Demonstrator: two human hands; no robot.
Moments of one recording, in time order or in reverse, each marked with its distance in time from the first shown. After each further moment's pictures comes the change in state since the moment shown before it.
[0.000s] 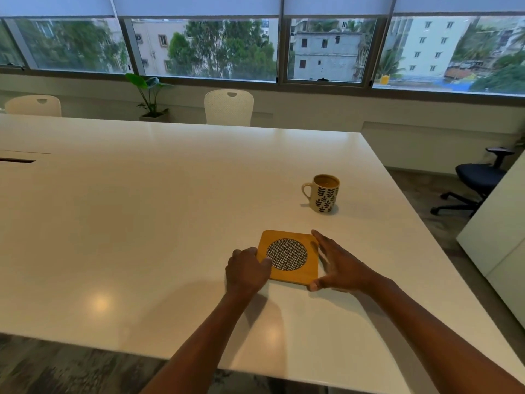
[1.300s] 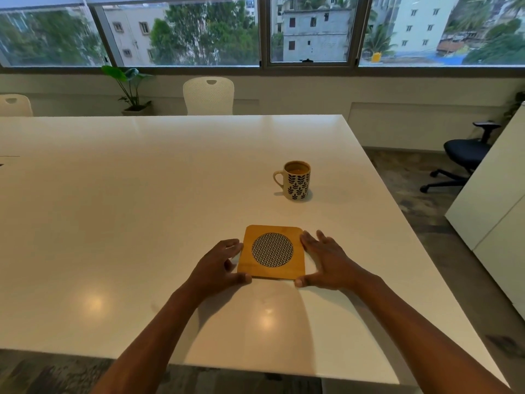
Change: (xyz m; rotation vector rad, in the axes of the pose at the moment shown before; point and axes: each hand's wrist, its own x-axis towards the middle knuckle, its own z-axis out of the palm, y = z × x) left_hand 0.004 -0.016 0.003 0.075 -0.198 0.441; right_hand -0.026 0.057 -0.005 -0.250 -0.001 0.014
